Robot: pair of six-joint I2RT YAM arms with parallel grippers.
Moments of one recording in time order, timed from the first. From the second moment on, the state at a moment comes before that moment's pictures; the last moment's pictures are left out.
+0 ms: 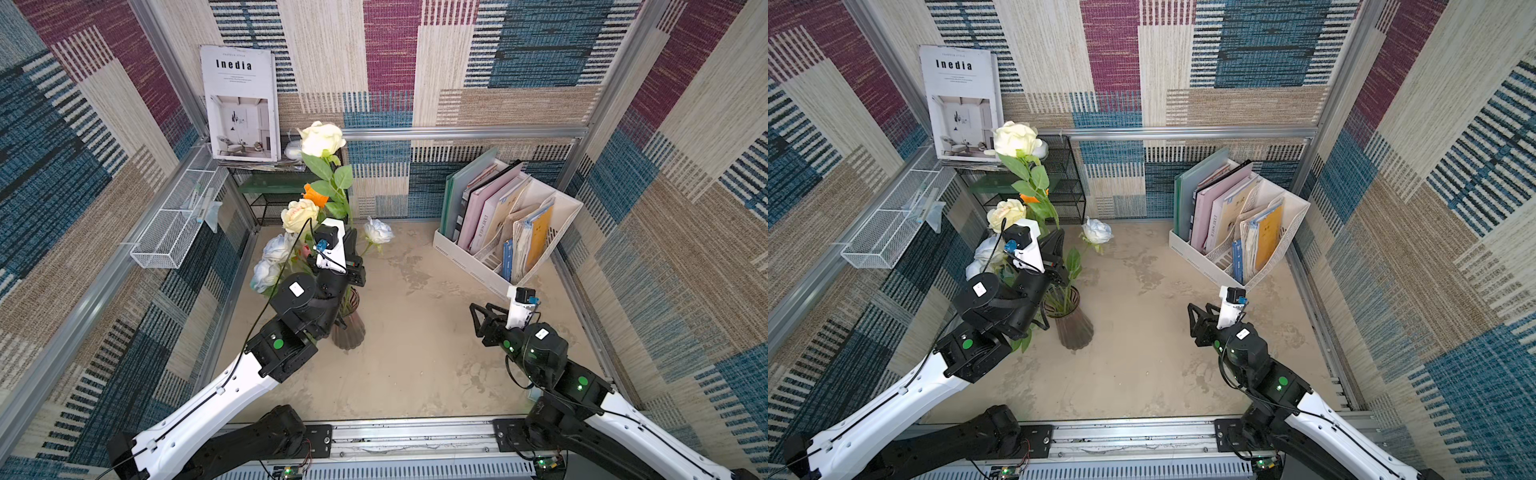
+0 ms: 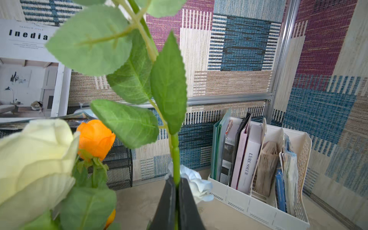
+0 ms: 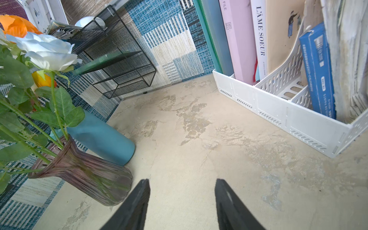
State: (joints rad) left arm -0.80 0.94 1.01 0.11 -0.51 0.08; right arm 0.79 0.52 0.48 -0.22 0.37 0.56
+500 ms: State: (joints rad) left arm -0.79 0.79 1.00 -0.14 -0.55 -0.07; right arm 0.79 0.58 0.49 -0.18 0.32 0.58
